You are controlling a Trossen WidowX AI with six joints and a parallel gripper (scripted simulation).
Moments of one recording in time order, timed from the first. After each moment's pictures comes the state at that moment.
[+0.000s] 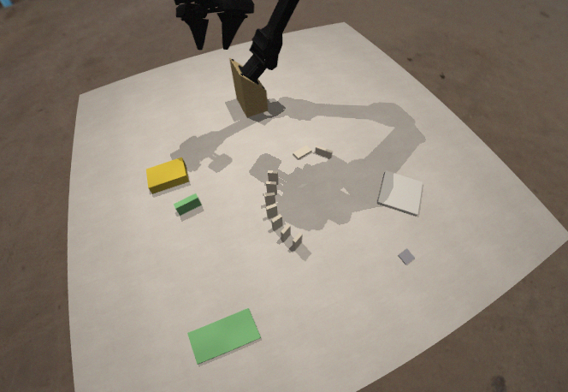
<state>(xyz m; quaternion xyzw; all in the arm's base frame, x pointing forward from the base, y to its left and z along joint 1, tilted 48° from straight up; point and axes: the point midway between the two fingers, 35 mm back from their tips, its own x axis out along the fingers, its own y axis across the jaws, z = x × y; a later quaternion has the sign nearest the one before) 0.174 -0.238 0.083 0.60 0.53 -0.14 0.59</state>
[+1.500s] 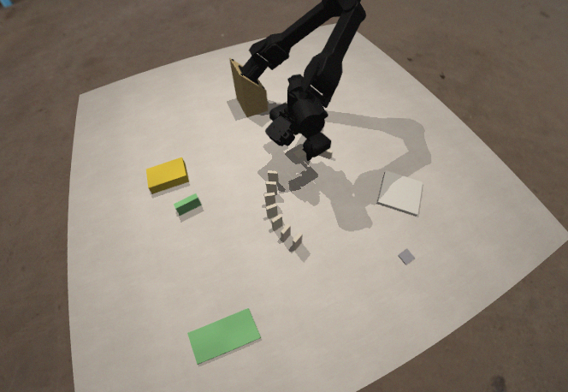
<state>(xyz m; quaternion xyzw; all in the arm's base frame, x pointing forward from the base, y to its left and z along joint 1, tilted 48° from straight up) 0.270 0.090 -0.005 0.61 0.70 -0.17 0.34</state>
